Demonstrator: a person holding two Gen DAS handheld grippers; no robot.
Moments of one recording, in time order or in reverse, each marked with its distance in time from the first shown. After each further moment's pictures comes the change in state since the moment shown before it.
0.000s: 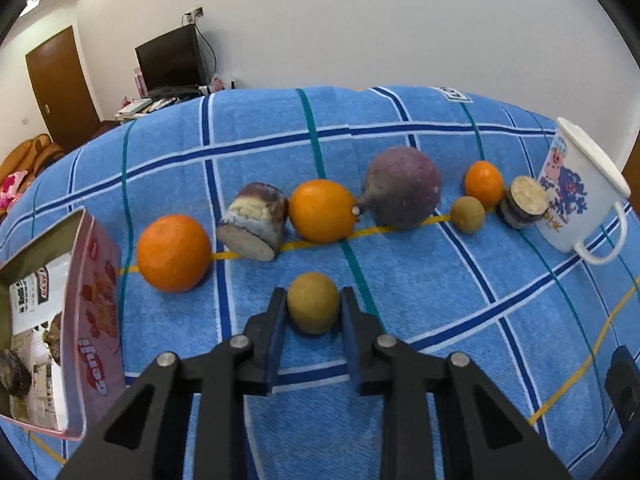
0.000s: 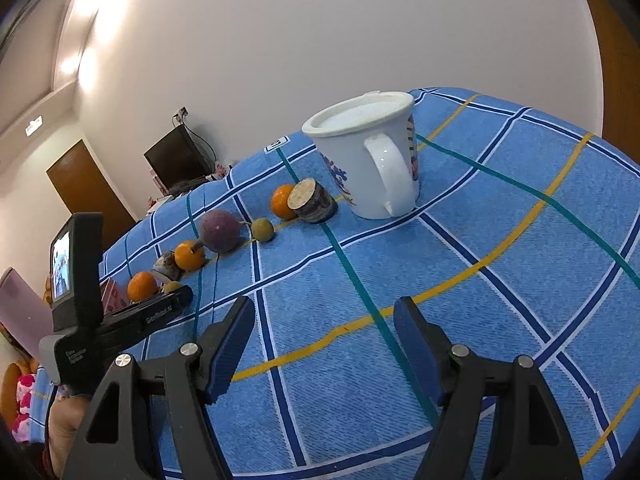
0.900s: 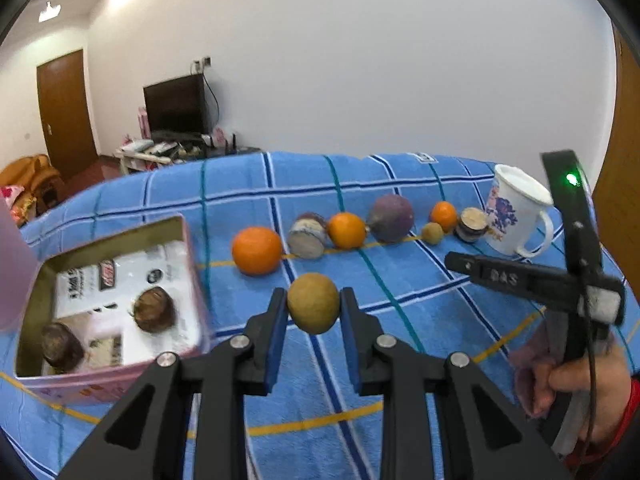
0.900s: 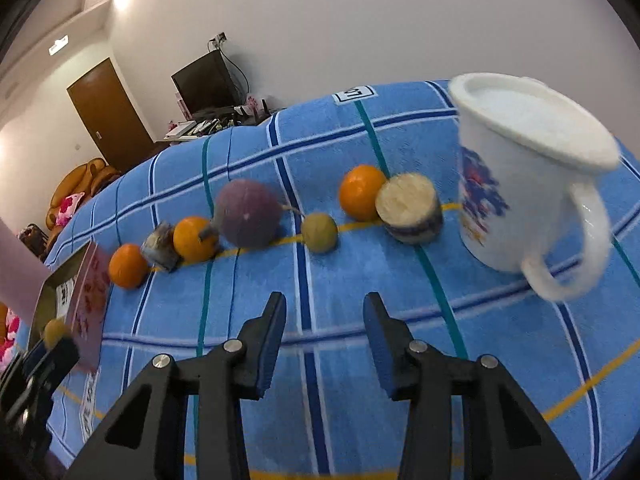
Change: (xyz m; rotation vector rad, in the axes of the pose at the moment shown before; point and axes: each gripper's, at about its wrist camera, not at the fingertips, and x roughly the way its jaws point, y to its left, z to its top) left arm -0.104 0.055 -0.050 -0.006 -0.231 -0.066; right arm 0.110 0.066 0.044 -0.223 0.215 0.053
